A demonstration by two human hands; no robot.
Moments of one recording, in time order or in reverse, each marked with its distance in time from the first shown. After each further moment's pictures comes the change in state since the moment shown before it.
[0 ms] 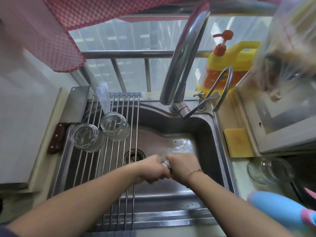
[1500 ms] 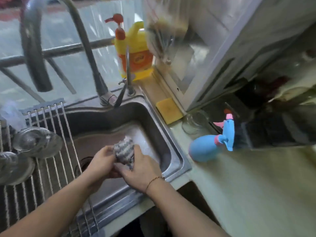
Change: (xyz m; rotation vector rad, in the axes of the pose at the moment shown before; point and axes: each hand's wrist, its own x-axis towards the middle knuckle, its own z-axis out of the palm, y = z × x) left_hand -0.011 0.007 0.030 -0.341 0.229 0.171; right_hand -0.086 -0.044 -0.009 0.657 0.205 0.555
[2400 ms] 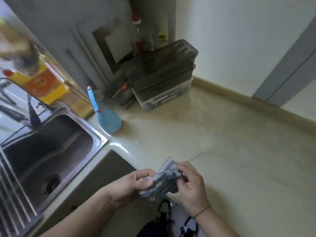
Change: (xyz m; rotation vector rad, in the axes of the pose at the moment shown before) left_hand -0.186 -0.141 0.300 0.218 -0.964 -0.212; right_hand -0.355 0.295 -0.037 0.640 0.960 -0.014
